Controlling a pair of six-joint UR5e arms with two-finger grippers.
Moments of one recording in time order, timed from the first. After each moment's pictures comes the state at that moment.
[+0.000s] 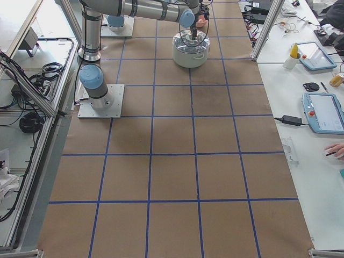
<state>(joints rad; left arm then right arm) -1.32 -2.02 -1.67 -1.10 1.55 0.02 1.93 -1.21 1.56 -2.10 -1.47 0.26</state>
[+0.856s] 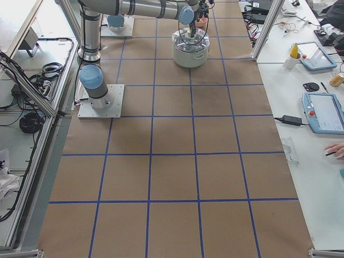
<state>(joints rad) -1.33 -2.09 -1.60 -1.13 1.59 0.02 1.93 -1.23 1.54 -2.05 -1.46 0.27</state>
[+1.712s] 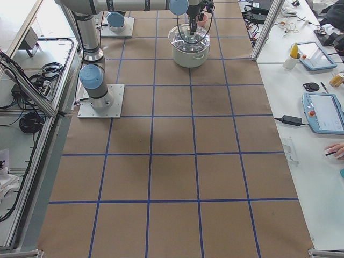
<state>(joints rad) -1.33 -2.14 -1.58 -1.13 1.59 -0.01 1.70 -1.44 1.50 -1.69 -1.42 0.03</state>
